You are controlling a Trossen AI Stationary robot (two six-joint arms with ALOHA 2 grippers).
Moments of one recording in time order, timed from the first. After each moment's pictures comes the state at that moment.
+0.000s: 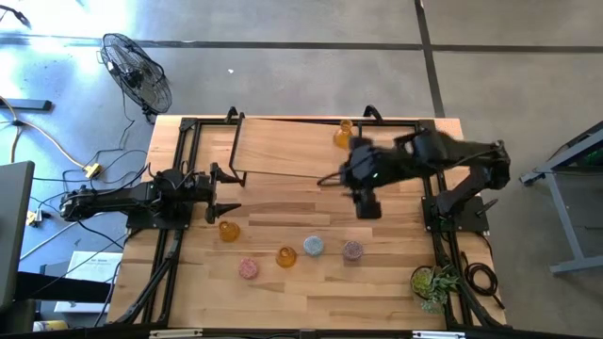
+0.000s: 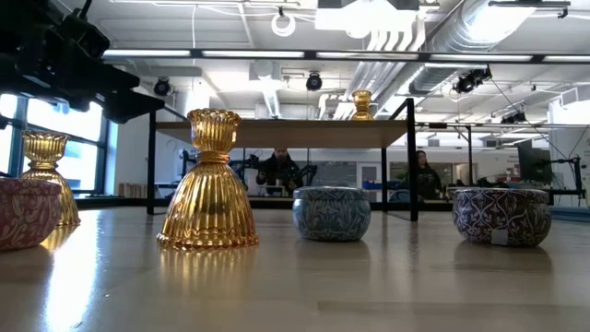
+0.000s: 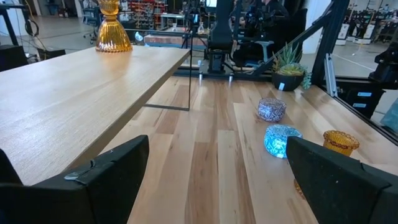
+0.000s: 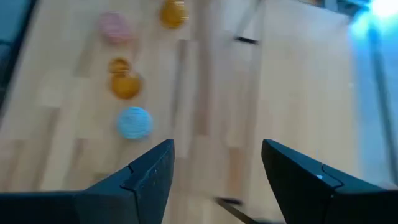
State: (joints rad) left arm 0.12 0.10 0.03 0.02 0.08 -0.04; right arm 0.15 1.61 1.99 -1.32 0.17 -0.02
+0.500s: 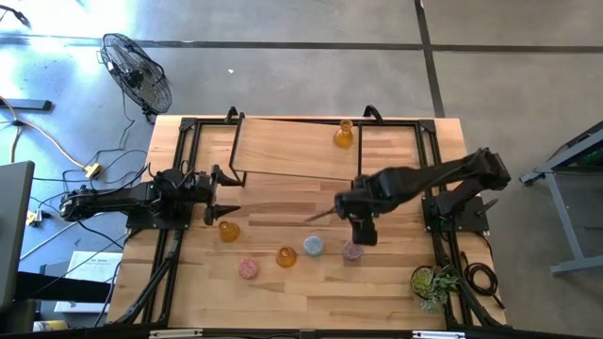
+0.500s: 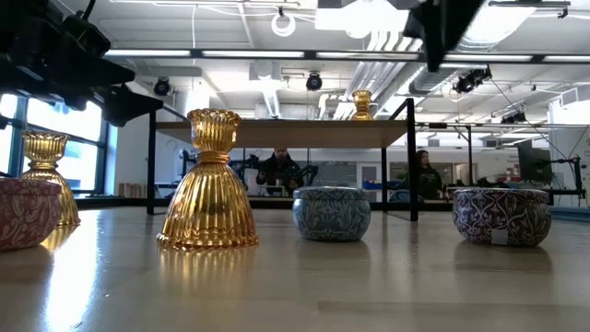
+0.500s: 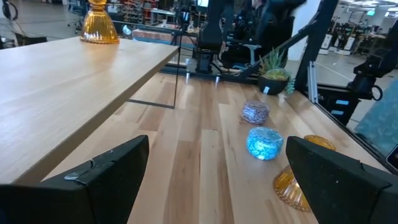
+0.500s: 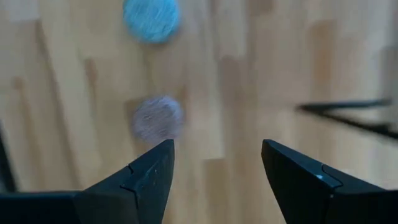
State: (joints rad) left arm 0.12 0.10 0.03 0.02 0.13 -0.11; right arm 0.22 1.61 1.52 -1.27 0.03 0.37
